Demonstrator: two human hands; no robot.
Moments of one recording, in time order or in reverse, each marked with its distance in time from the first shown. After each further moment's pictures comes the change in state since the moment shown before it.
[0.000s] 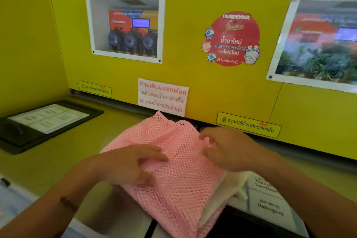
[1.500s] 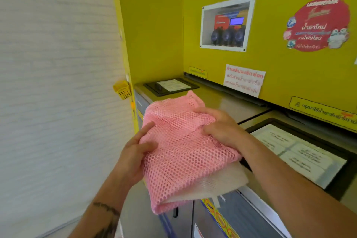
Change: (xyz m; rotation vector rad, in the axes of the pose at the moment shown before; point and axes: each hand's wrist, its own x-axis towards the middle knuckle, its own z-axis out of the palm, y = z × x) left_hand -0.224 0.111 0.158 -1.544 1.214 -0.292; right_hand -0.100 -0.091 0.039 0.924 -0.265 -0.438
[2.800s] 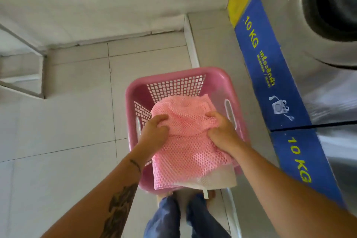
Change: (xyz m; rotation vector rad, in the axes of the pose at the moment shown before) left_hand -0.093 -0.422 -0.626 0.648 0.565 -0.655; right_hand -0.079 0.459 0.708 -0.119 -0.462 0.637
